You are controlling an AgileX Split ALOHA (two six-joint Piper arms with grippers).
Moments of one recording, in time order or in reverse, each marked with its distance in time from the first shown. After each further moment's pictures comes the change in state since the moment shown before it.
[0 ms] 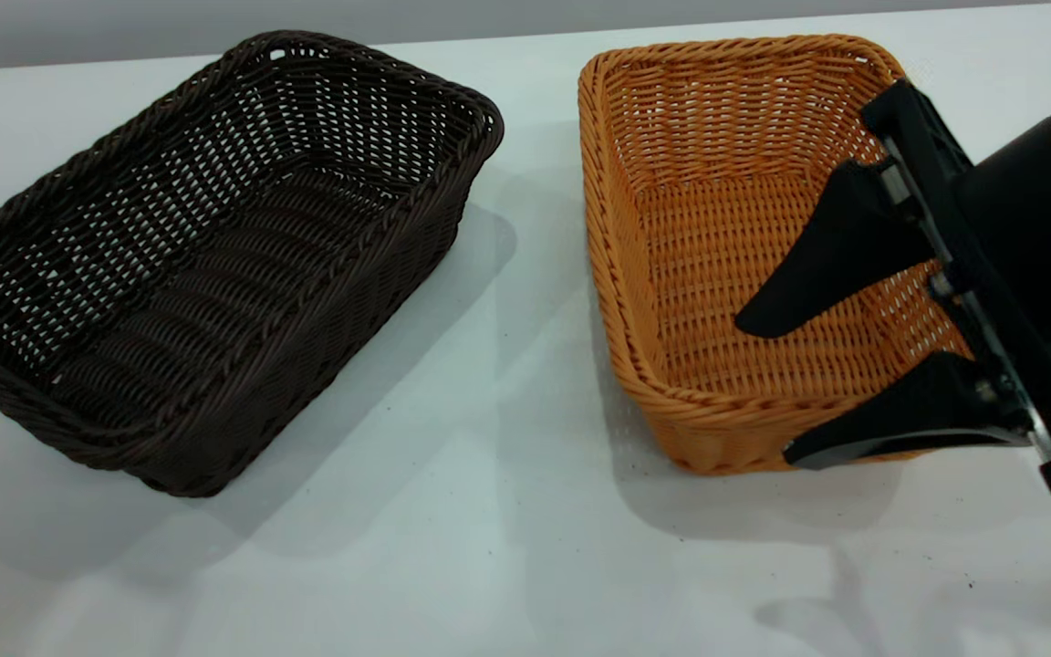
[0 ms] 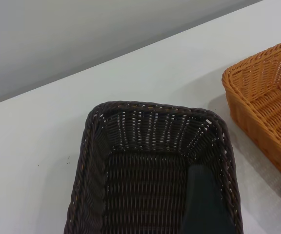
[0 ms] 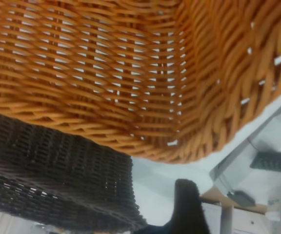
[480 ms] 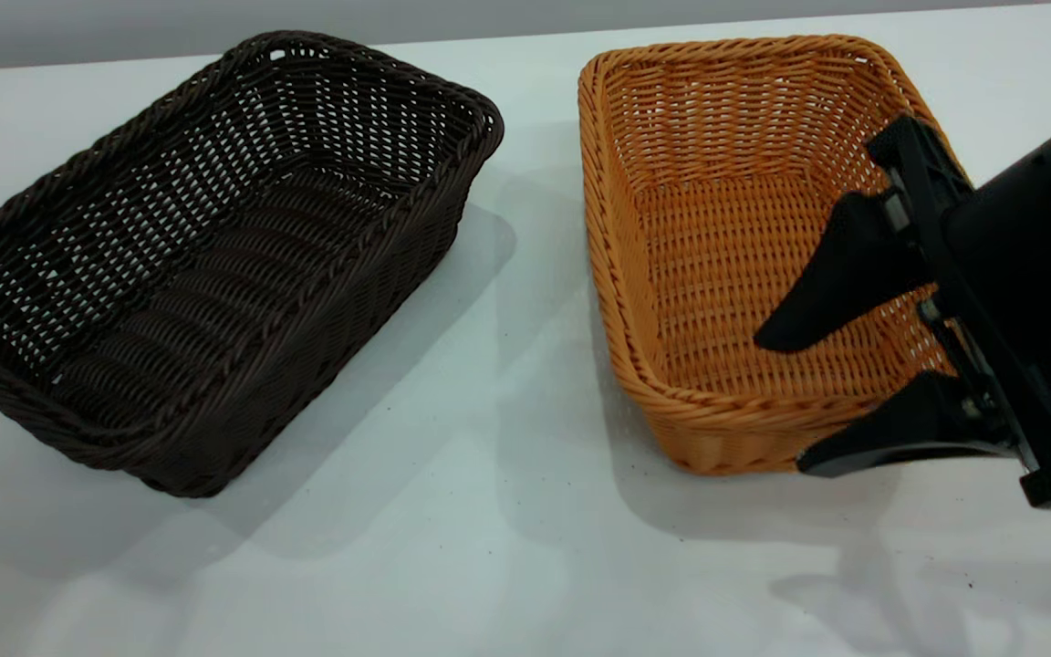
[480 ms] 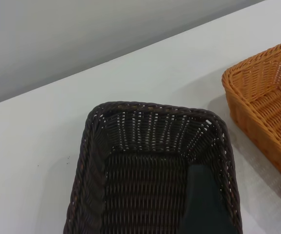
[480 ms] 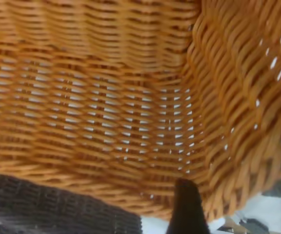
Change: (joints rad) left arm 0.000 0.000 0.000 -0.001 0.002 0.000; right arm 0.000 0.060 -0.001 0.020 -0.082 -0.015
